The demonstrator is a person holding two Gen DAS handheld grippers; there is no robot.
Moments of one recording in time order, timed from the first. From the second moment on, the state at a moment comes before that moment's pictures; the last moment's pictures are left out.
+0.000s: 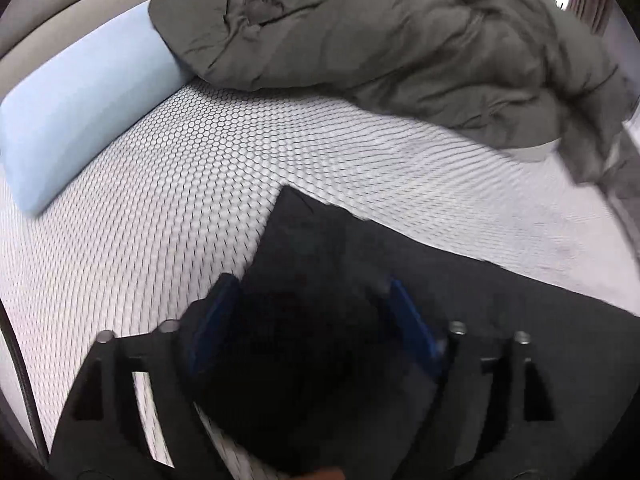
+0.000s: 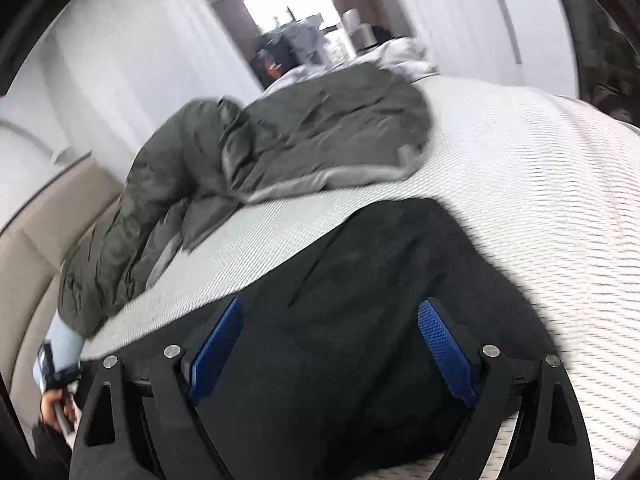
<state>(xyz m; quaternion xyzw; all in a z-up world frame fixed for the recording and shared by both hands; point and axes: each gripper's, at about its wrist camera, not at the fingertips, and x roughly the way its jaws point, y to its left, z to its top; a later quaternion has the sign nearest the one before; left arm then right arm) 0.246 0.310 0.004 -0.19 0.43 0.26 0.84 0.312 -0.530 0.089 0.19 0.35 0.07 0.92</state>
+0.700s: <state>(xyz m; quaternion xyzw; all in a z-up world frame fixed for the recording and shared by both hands) 0.227 0.017 -0.014 -0.15 0.46 0.08 0.87 0.297 -0.620 0.008 0.38 0.43 0.08 0.82</state>
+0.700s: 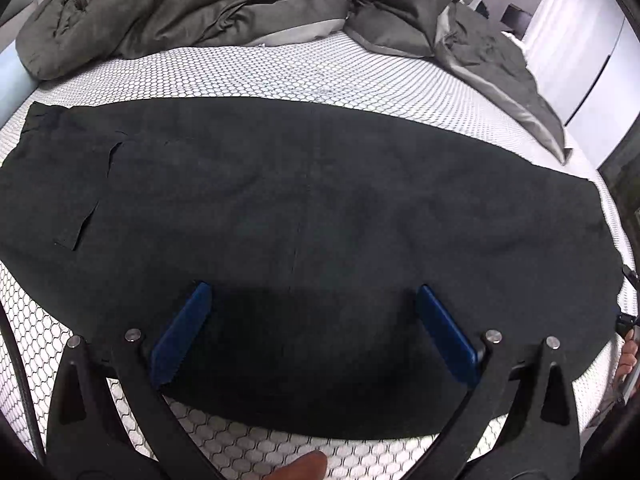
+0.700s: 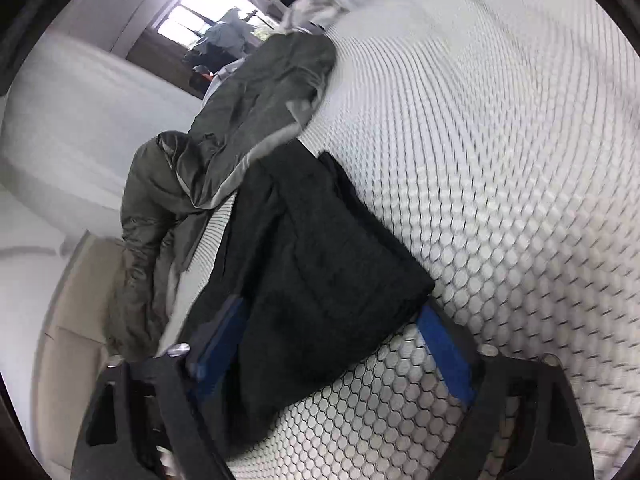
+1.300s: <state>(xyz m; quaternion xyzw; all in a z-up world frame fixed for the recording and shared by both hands) 0.209 0.083 -0.013 -0.19 0.41 0.10 0.89 0.285 -0.639 0.019 0.41 0.39 0.00 0.83</state>
